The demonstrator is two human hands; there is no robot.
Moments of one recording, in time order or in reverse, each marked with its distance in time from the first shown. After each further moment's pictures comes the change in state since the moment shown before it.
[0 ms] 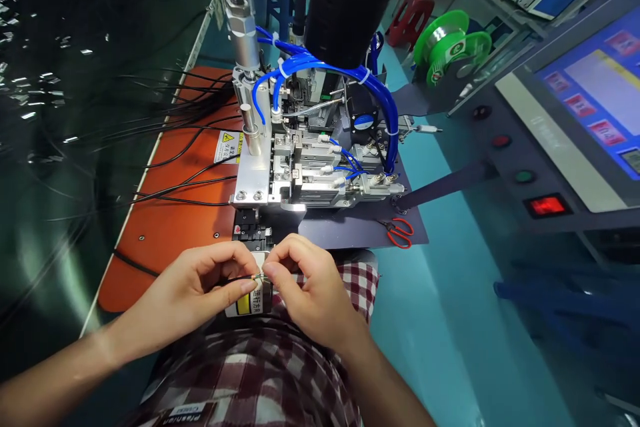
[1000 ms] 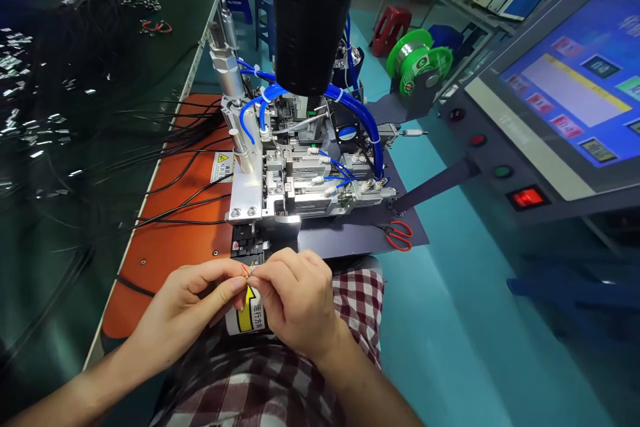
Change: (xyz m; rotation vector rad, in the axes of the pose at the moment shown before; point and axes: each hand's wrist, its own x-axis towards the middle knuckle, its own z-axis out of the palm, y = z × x) left_hand 0.000 -0.001 -0.004 0.128 0.057 0.093; right_hand 0.001 0.016 0.018 -0.398 0.232 -0.462
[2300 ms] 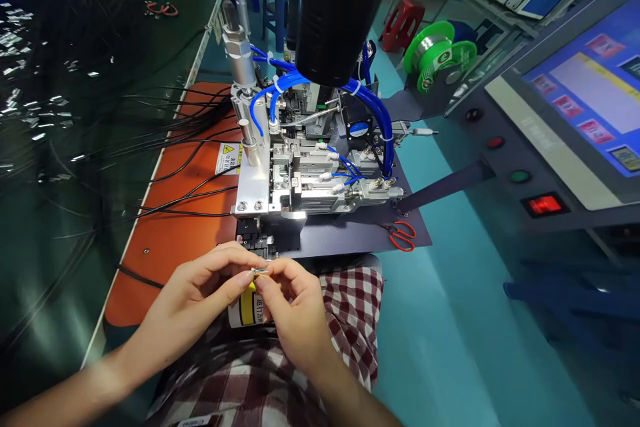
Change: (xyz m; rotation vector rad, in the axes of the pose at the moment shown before) left_hand -0.002 0.000 0.005 -0.134 0.072 -0.044; right_hand -0.013 -0.018 0.019 0.892 0.038 0.880
